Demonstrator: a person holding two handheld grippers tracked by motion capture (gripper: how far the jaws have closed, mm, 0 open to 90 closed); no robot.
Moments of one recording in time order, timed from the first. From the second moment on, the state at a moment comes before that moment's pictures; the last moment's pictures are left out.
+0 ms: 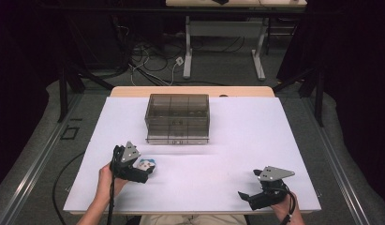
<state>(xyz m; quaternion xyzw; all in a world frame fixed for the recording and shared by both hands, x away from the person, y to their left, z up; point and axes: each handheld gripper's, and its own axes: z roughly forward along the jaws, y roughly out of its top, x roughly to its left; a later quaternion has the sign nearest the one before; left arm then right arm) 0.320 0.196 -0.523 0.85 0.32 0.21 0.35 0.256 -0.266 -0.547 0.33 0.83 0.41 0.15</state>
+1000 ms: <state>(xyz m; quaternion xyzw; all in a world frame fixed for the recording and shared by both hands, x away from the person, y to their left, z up) 0.319 0.186 -0.524 0.87 0.30 0.21 0.32 0.256 -0.265 -0.548 0.33 0.84 0.41 0.14</state>
